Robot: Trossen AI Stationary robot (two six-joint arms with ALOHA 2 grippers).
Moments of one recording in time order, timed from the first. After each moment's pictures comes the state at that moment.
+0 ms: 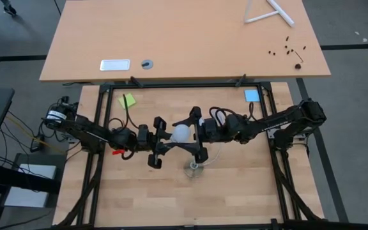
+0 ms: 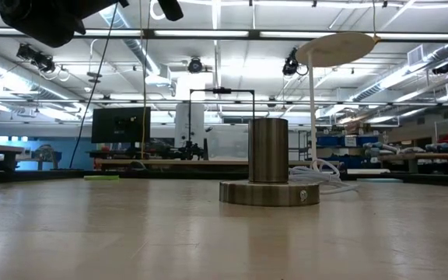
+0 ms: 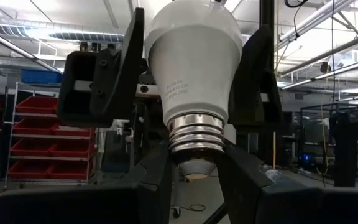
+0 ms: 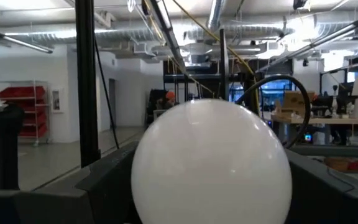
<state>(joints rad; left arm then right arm) -0.22 1.48 0.60 1.38 -0.15 0.01 0.17 1.57 1.11 0.77 0.08 0.00</state>
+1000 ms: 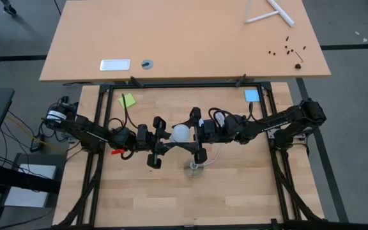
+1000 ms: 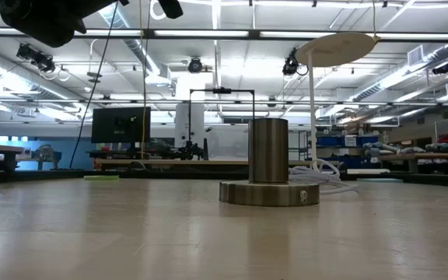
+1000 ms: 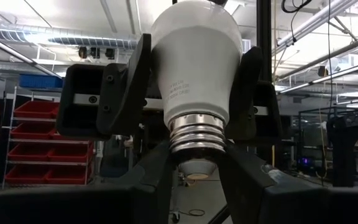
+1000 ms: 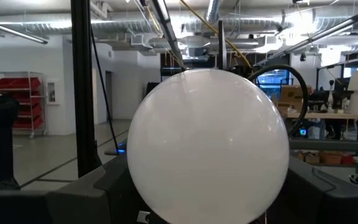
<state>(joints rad) -0.22 1.48 0.60 1.40 -0.15 0.02 0.17 1.57 1.11 0.74 0.09 -0.02</state>
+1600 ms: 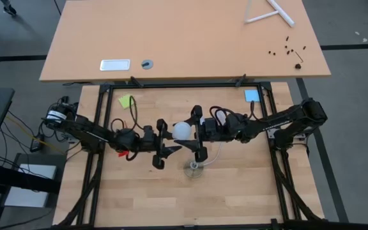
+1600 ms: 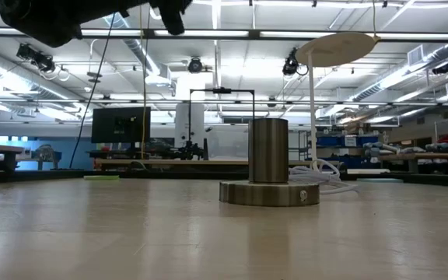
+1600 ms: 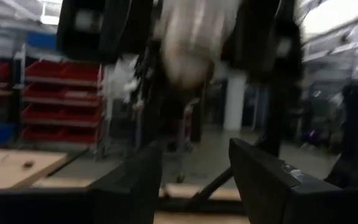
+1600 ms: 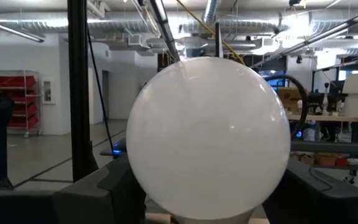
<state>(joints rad) -0.22 1.48 0.60 1.24 -0.19 -0.04 0.17 1.55 1.11 0.73 0.10 -0.03</state>
